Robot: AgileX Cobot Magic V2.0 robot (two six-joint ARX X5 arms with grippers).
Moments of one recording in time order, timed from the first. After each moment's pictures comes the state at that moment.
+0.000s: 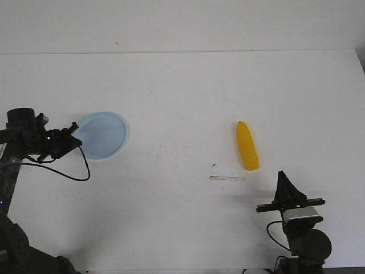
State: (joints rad) left arm 0.27 1.62 1.31 -0.71 0.53 -0.33; right arm 0.03 0.00 0.01 0.10 -0.08 0.02
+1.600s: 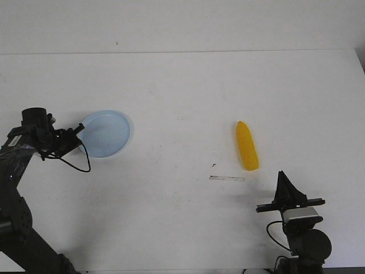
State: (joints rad) left arm 0.25 1.81 1.31 -0.53 0.36 -0.33; right arm 0.03 0.00 0.01 0.10 -0.08 0.02
